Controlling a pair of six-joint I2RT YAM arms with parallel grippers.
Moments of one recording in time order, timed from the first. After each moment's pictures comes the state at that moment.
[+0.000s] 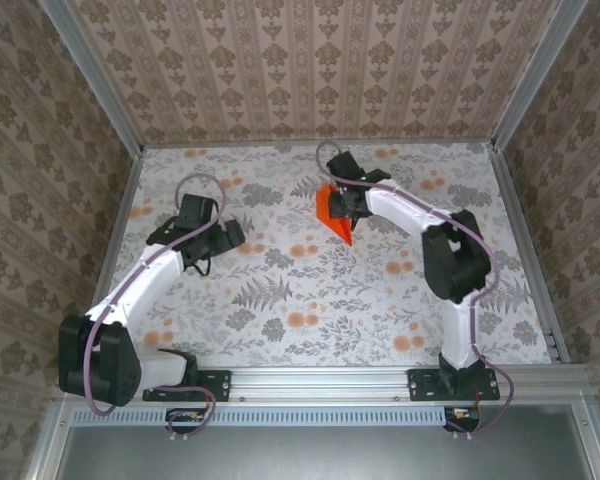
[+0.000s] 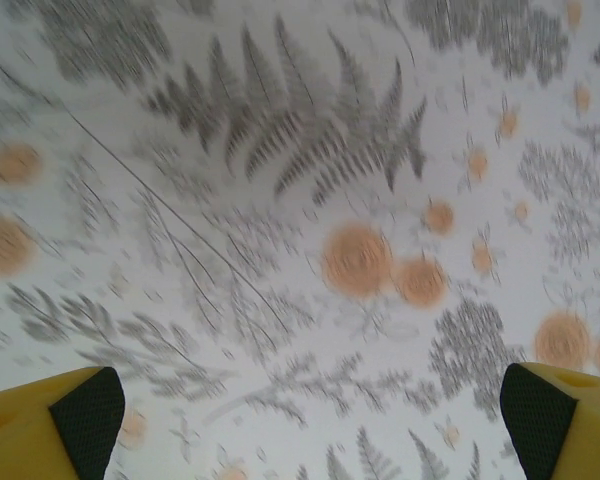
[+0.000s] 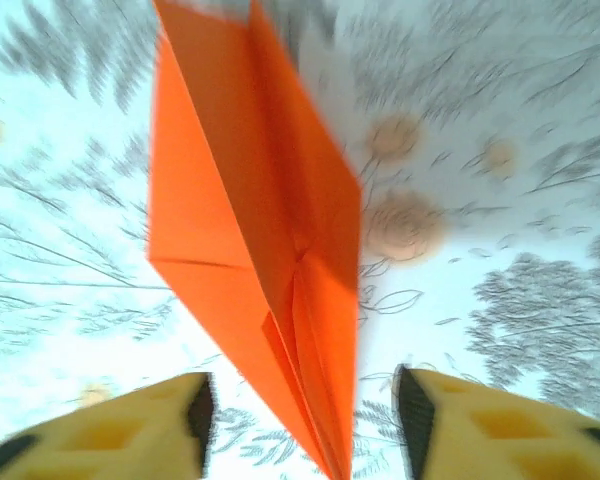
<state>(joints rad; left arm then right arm) -0.28 1.26 0.91 -0.62 -0.08 -0.57 0.47 1.96 1.61 -0.69 0.19 0.42</state>
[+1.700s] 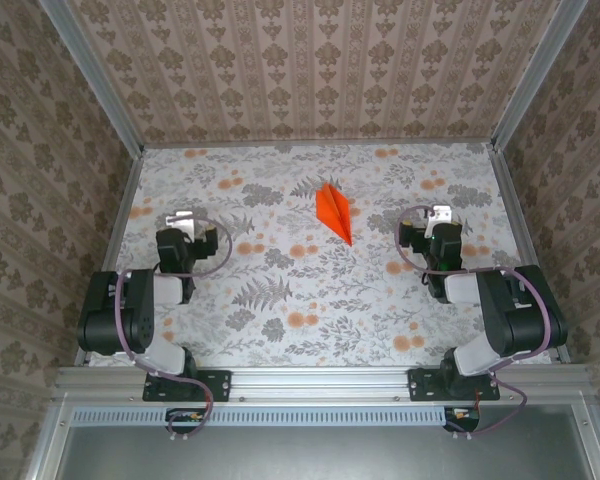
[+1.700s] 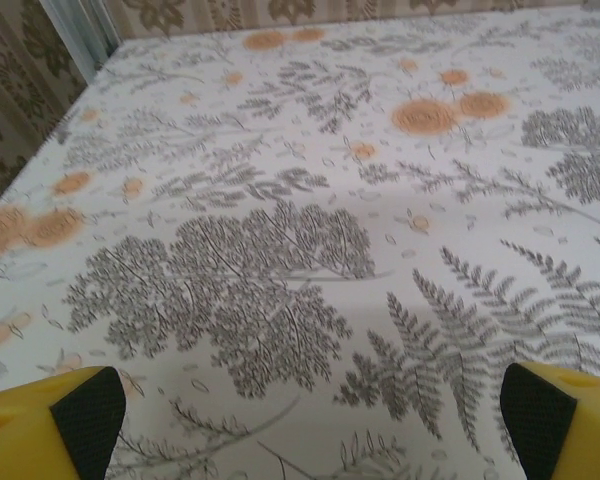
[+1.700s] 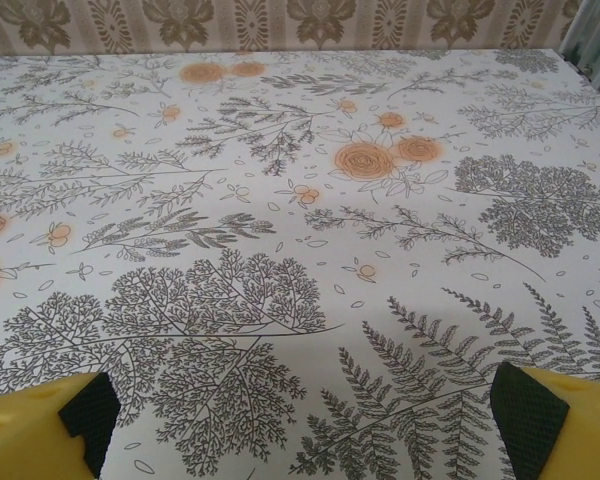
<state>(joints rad) -0.02 1.53 0.38 0.76 -0.05 0.07 0.05 1.52 0.39 0.75 0.17 0.04</state>
